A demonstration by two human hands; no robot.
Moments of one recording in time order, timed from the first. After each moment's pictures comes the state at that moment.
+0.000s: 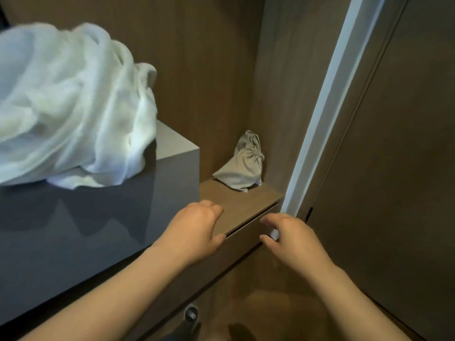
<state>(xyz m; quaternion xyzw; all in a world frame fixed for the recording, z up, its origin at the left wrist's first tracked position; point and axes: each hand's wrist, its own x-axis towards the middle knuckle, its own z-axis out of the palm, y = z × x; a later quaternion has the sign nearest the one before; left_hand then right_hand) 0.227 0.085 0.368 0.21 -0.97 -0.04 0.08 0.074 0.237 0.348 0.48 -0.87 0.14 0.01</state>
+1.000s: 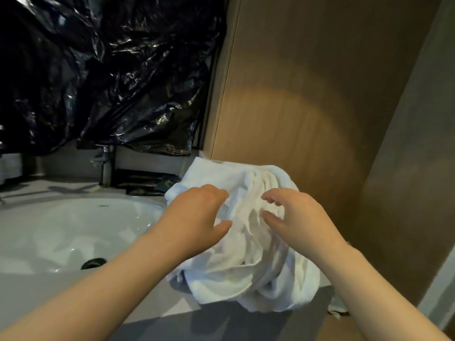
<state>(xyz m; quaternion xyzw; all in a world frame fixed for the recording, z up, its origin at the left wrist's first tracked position) 0.446 -0.079 0.559 0.39 -0.88 0.03 0.28 0.243 -0.018 0.574 0.67 -0.69 0.22 0.16</state>
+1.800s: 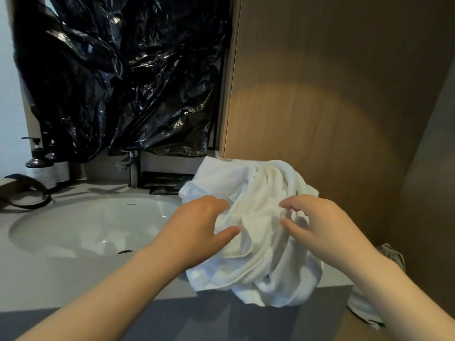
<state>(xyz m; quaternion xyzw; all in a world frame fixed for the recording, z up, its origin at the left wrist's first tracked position) 0.428 -0.051 0.541 0.42 -0.85 0.01 0.32 0.182 -0.002 0.555 0.72 -0.64 0.25 0.09</state>
